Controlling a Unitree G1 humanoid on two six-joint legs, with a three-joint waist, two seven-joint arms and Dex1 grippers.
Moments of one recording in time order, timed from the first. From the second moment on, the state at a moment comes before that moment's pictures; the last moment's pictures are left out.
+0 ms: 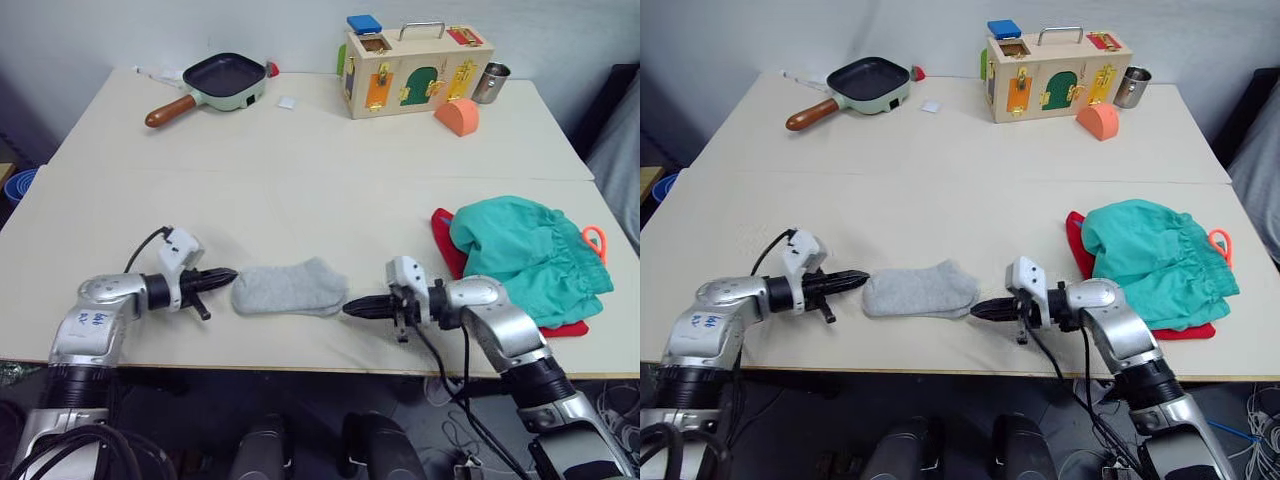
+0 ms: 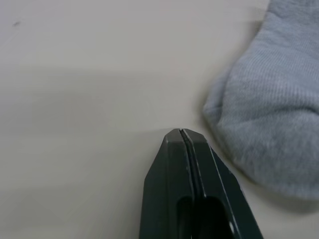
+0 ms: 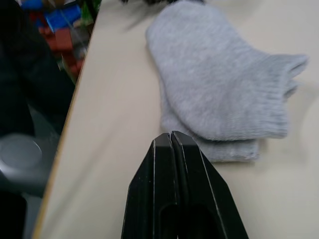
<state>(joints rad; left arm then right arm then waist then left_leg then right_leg) -0.33 0.74 0.17 0.11 -0.34 0.59 -0.92 -0.46 -0.57 0.17 0.01 0.44 0.47 1.24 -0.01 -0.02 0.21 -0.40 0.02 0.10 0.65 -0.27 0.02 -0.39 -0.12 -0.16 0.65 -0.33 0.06</state>
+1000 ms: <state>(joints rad) -0.39 0.81 0.11 -0.02 -0.58 1.01 -0.92 -0.70 -0.50 0.26 0.06 0.43 0.93 1.02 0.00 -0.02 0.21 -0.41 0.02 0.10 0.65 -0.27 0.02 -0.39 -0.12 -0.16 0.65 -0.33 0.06</state>
